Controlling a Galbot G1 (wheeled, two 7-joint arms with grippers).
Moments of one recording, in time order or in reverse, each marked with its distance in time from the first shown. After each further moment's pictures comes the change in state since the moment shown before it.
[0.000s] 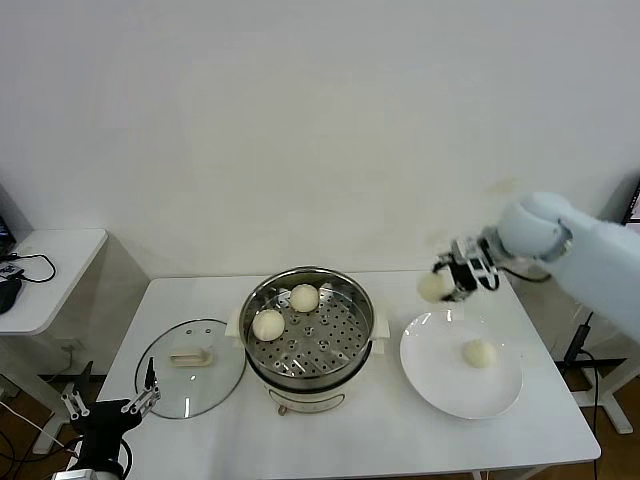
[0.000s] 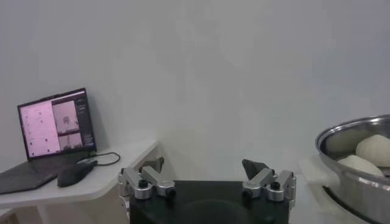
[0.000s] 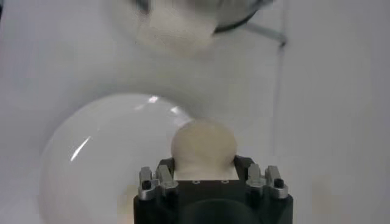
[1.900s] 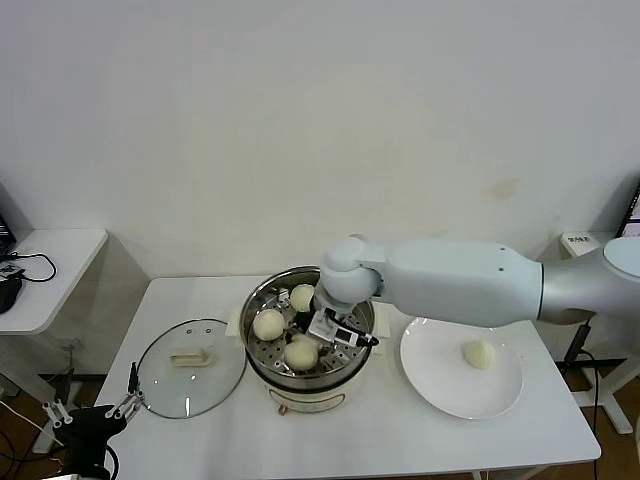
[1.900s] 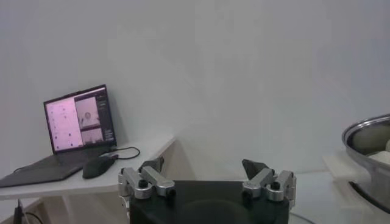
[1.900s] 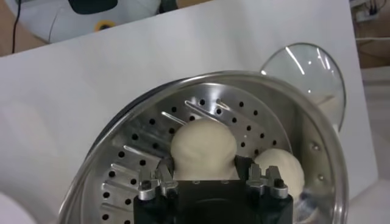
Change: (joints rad) left arm 0.013 -0.040 -0.048 0.005 -0.001 -0.010 -0.001; right arm 0.123 0.516 -0.400 -0.011 -0.091 0.447 0.119
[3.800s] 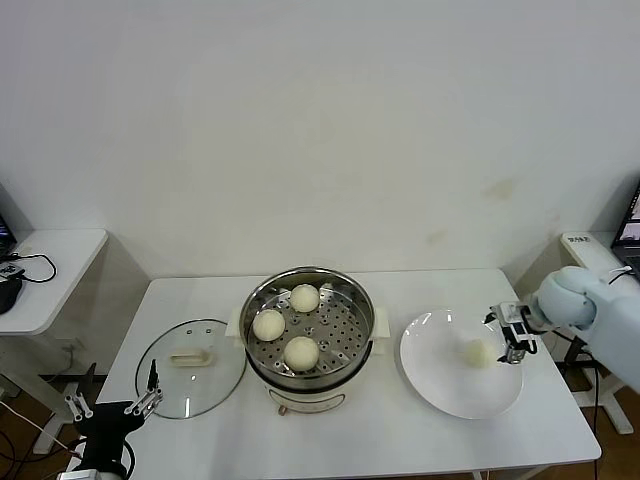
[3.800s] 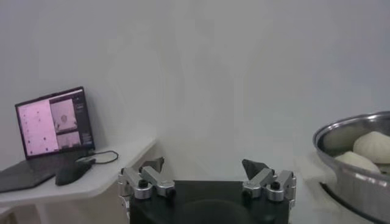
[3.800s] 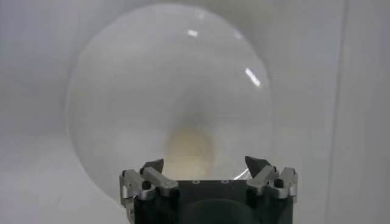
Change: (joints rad) left arm -0.019 0.026 0.056 0.007 0.016 0.010 0.008; right arm -0.635 -0.652 0.652 -0.168 -0.151 -0.316 -0.051
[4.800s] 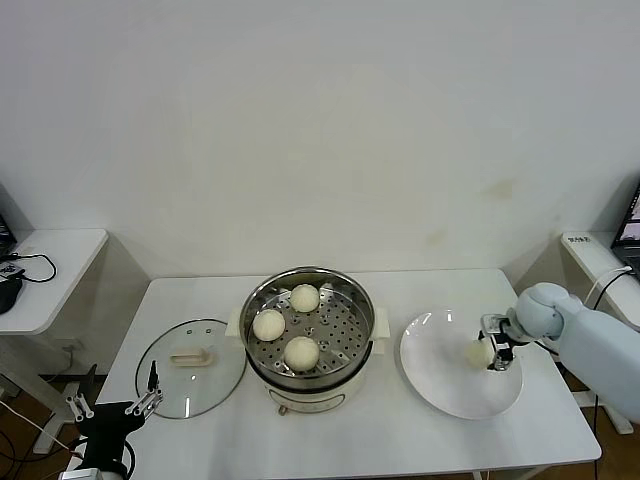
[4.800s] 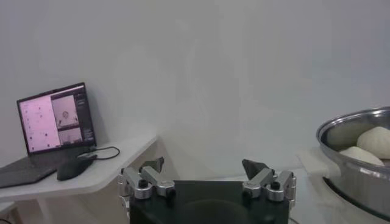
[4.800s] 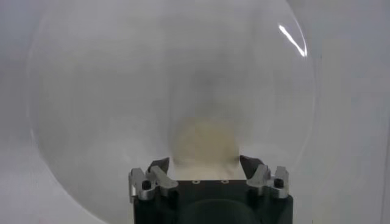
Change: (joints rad) left arm -0.009 -0.004 0.001 0.016 -0.001 -0.002 0.002; right arm -0.086 0.134 0.061 -0.151 -0.092 -0.009 0.001
